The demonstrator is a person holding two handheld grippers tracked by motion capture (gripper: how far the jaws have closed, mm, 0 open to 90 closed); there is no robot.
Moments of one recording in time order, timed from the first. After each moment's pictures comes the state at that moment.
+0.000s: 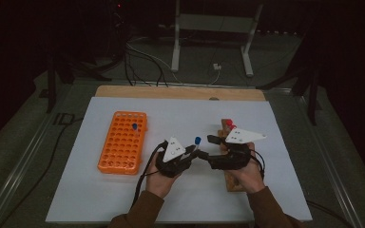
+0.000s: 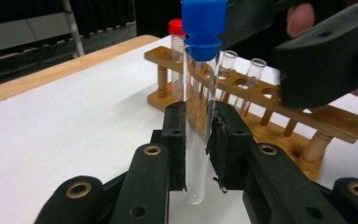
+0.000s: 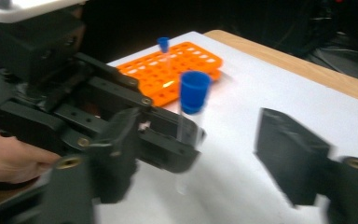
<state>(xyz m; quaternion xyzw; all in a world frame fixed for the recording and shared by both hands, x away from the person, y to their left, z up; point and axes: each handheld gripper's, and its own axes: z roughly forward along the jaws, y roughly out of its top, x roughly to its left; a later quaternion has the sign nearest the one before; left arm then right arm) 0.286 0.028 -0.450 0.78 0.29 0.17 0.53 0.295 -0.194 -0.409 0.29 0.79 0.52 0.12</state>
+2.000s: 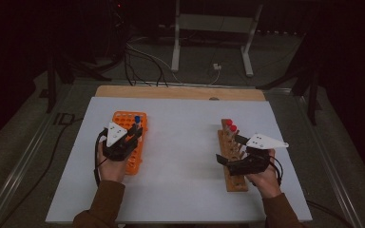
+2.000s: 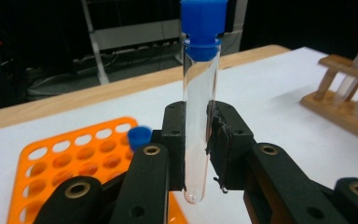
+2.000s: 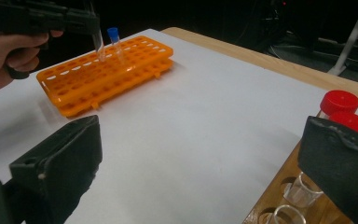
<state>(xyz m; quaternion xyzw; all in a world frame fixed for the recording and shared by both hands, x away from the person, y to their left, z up) 0.317 0.165 -0.447 0.71 0.42 0.29 0.48 0.286 -0.244 -0.421 0.34 0.77 0.51 0.17</state>
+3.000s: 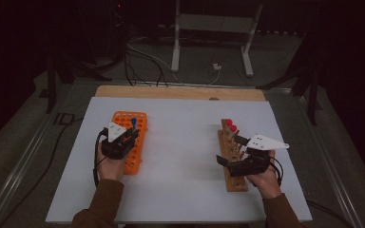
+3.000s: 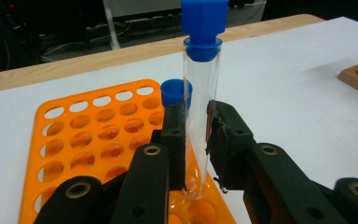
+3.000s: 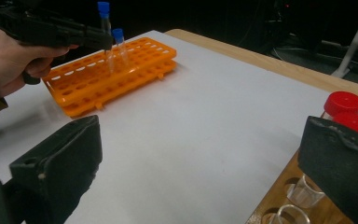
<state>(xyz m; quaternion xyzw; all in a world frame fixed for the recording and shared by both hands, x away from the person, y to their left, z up) 0.330 0.171 -0.462 0.72 0.46 0.28 0.44 0.284 -0.243 -0.421 0.33 0.77 0.52 0.17</state>
